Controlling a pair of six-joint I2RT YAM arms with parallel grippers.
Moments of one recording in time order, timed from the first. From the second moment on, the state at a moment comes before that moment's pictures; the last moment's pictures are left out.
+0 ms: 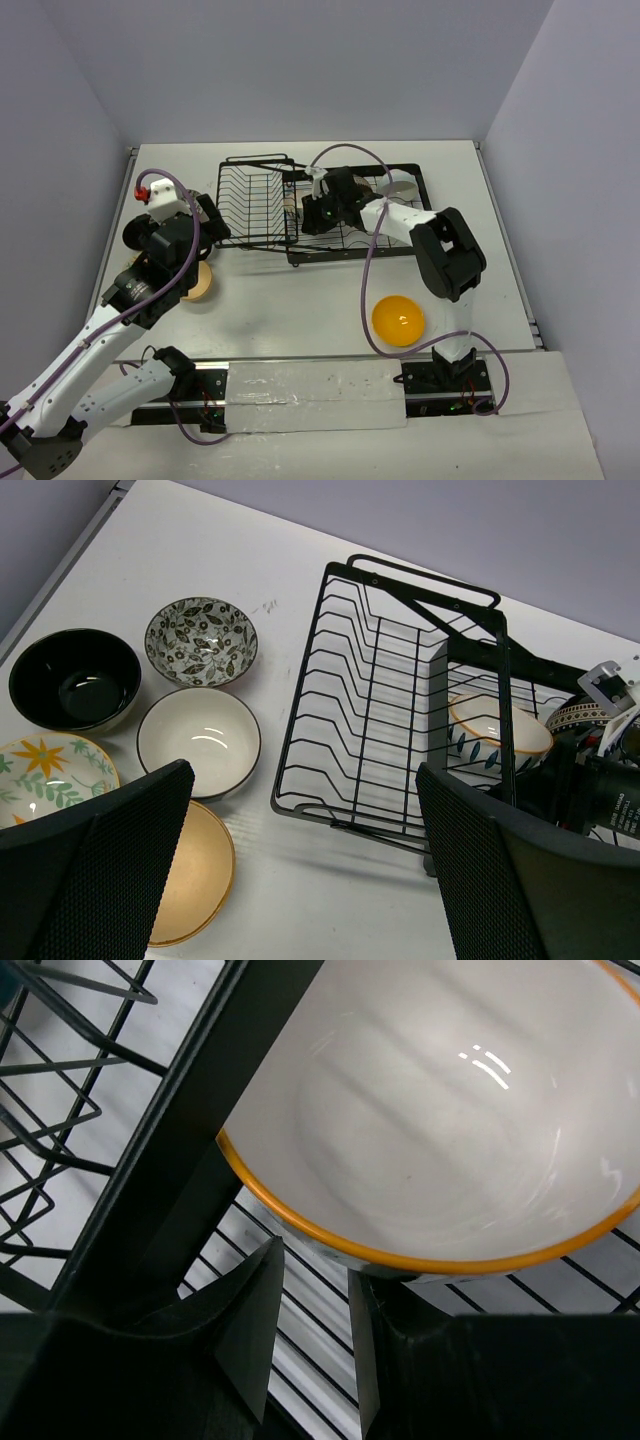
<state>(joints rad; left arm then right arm) -0.64 0.81 0.94 -0.48 -0.77 -0.49 0.54 1.97 1.33 -0.12 -0.35 0.14</state>
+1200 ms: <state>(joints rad) -0.64 0.81 0.94 -0.48 -0.77 -0.49 0.55 1.85 1.44 -0.32 -0.13 0.14</state>
